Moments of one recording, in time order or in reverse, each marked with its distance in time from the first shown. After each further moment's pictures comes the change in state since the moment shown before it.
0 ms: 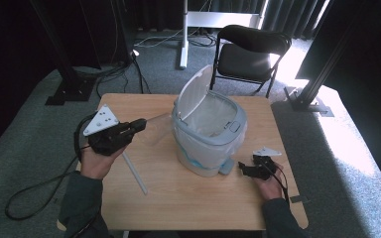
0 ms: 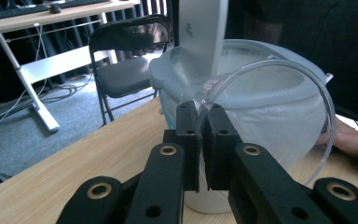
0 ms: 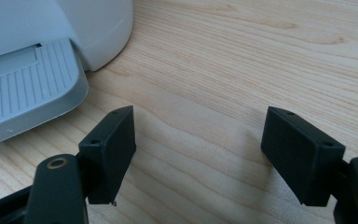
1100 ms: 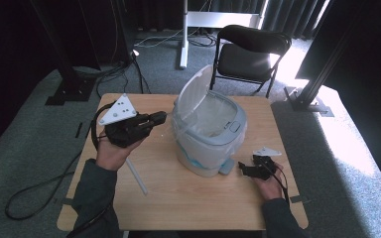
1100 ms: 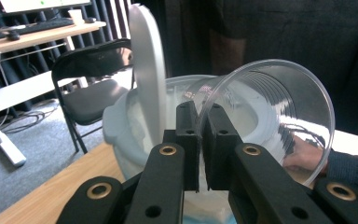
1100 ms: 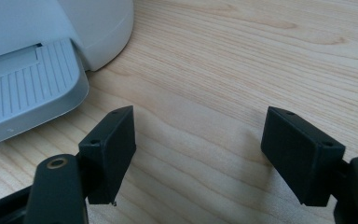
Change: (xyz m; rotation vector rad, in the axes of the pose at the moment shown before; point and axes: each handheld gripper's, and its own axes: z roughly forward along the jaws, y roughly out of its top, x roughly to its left) left arm -0.020 0.040 0.027 -0.053 -0.125 0.056; right arm 0.000 0.000 0.000 0.000 0.001 -0.001
